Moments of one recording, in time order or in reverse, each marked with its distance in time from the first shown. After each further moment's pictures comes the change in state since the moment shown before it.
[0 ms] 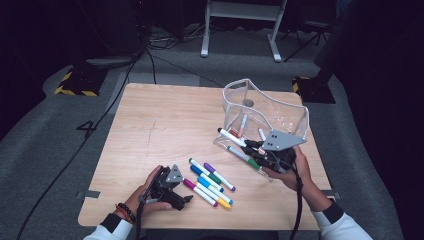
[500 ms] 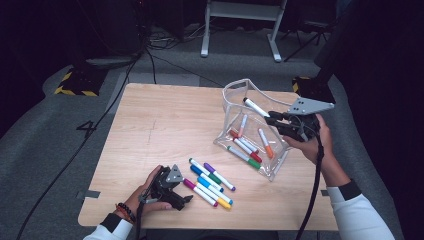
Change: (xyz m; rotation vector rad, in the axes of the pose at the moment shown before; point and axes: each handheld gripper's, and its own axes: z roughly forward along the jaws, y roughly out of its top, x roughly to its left) left arm 0.000 0.000 0.000 0.000 -0.003 0.003; right arm -0.083 0.011 -0.021 0.033 -0.119 0.091
